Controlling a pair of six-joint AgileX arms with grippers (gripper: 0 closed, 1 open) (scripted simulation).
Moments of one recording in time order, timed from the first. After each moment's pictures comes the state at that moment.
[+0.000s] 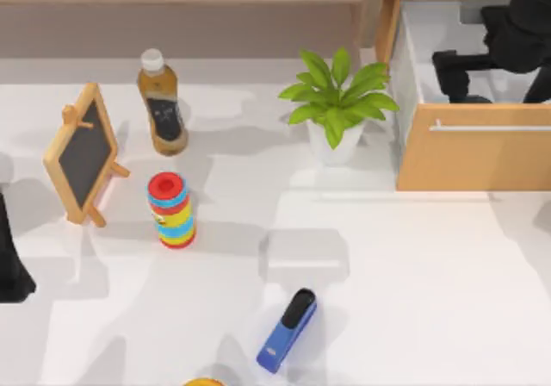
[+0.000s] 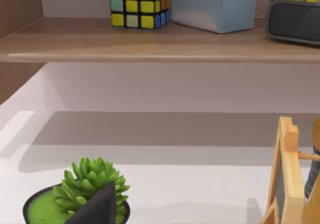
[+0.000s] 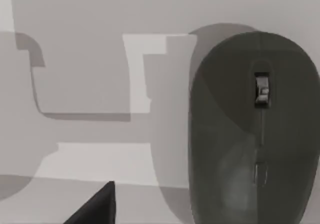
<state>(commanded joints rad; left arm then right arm) 0.00 0.00 0.00 0.00 0.00 0.00 0.13 2.42 2.14 -1.18 0.01 0.07</state>
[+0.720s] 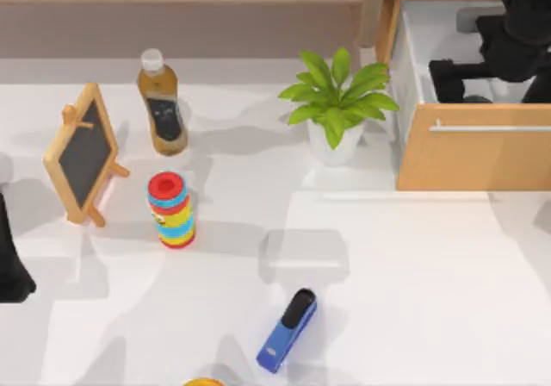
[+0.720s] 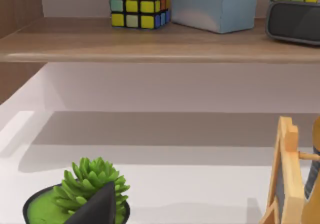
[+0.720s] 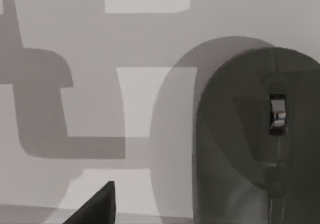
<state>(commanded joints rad) 0.00 0.00 0.00 0.00 0.00 0.00 0.13 2.43 2.09 -1.12 0.01 0.07</state>
